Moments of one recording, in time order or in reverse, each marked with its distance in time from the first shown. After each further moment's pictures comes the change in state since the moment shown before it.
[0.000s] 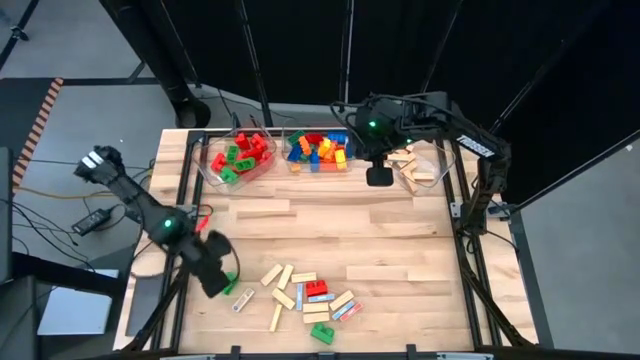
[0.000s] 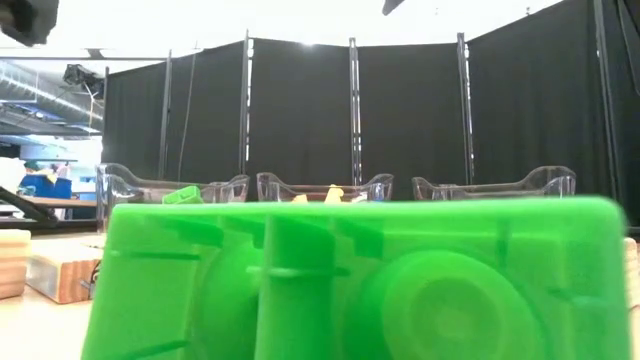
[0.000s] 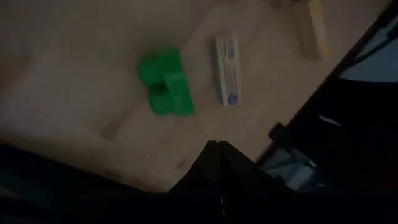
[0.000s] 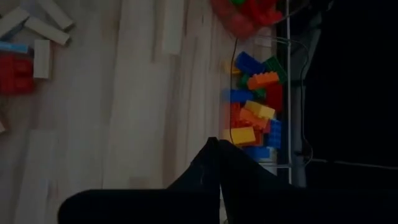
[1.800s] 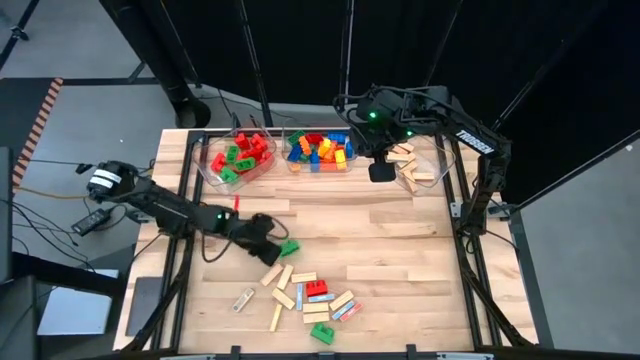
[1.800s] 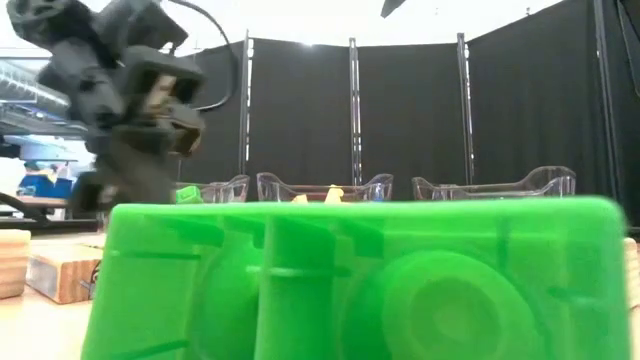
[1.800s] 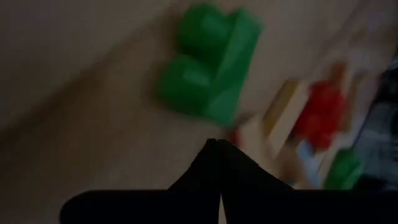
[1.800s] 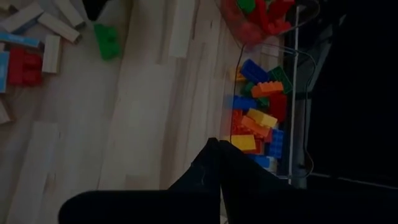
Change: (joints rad) left arm 0.480 0.299 -0.349 0.958 -0.074 0.238; right arm -0.048 0.002 0.000 0.010 -0.087 -0.104
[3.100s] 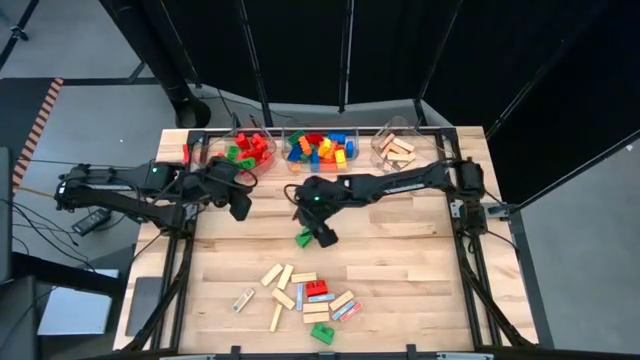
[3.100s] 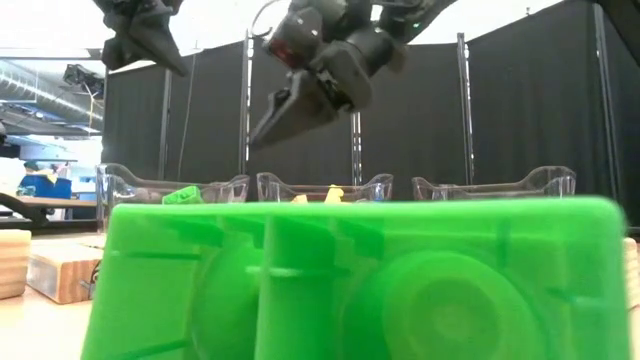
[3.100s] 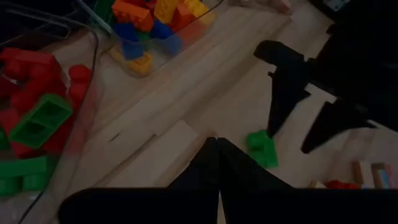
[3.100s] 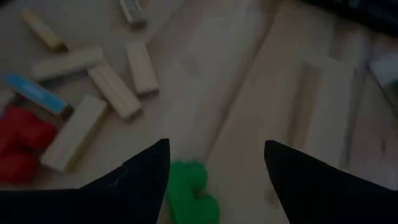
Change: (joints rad) left arm 0.177 -0.470 0.474 -0.900 -0.451 0.483; right arm 0.183 0.168 -0.899 1.303 -0.301 -0.005
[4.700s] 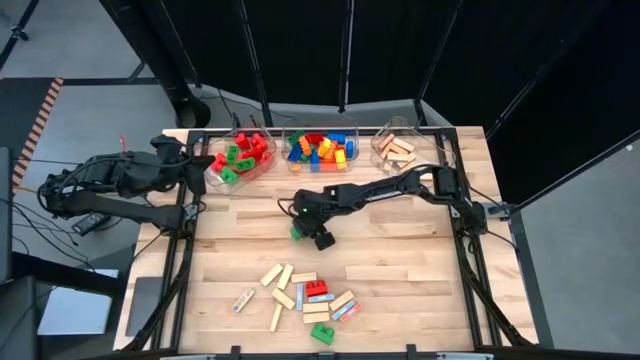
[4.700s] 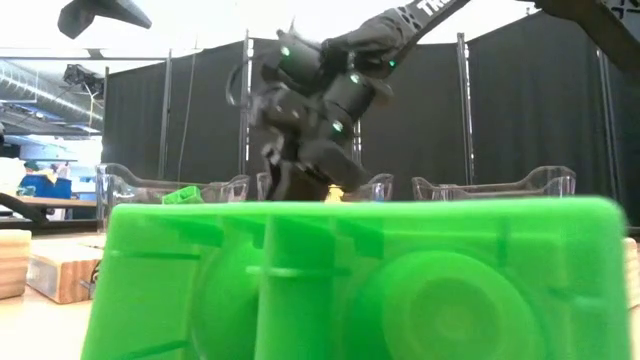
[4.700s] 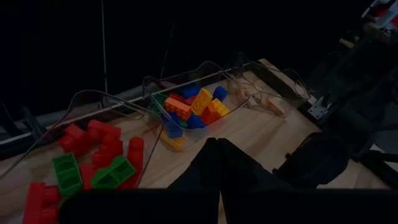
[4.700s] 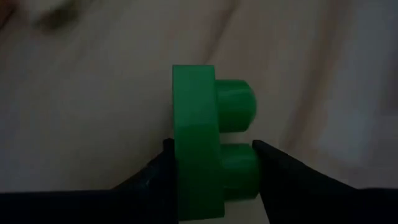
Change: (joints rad) left arm 0.000 -0.332 0.067 -0.091 -0.267 0.029; right arm 0.005 0.194 0.075 -0.088 0.159 -0.088
